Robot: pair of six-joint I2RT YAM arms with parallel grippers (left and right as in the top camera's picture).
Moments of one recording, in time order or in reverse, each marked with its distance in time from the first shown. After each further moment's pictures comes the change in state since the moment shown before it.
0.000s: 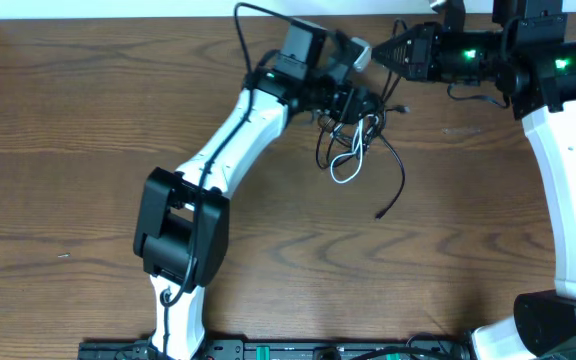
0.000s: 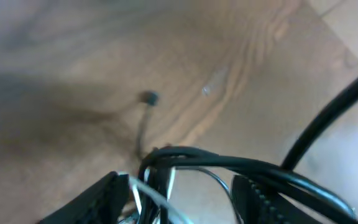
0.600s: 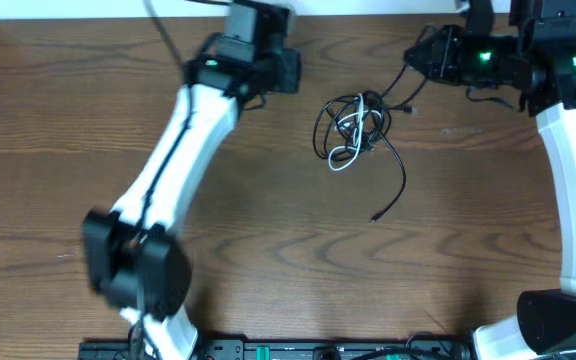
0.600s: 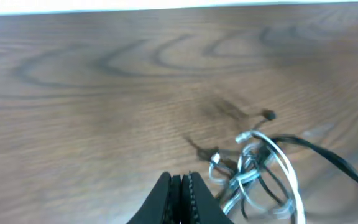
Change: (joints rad) left arm 0.151 -0.245 0.000 -0.247 -0.374 -0.188; right arm -0.066 0.000 0.000 -0.087 0.252 -0.027
